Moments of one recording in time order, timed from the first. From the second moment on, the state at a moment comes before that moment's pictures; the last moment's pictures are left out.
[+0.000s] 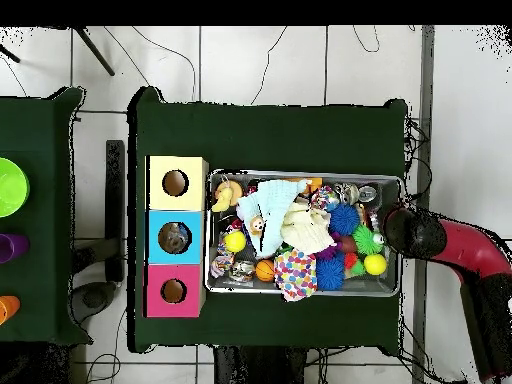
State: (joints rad) arm -1.03 -0.36 0.51 1.39 -0.71 0.60 1.12
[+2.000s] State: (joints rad) arm -0.97 -0.43 0.44 1.41 -0.70 0.41 1.12
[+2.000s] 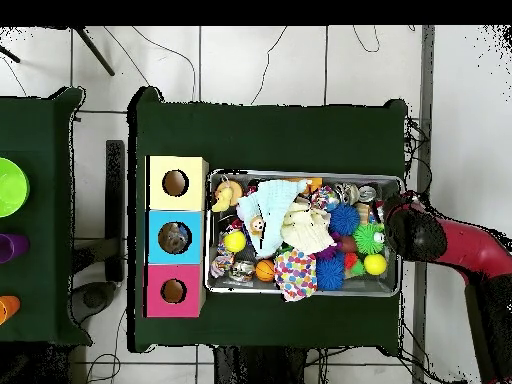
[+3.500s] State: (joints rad) arm -1.00 -0.33 0.43 1.40 -0.64 0.39 1.12
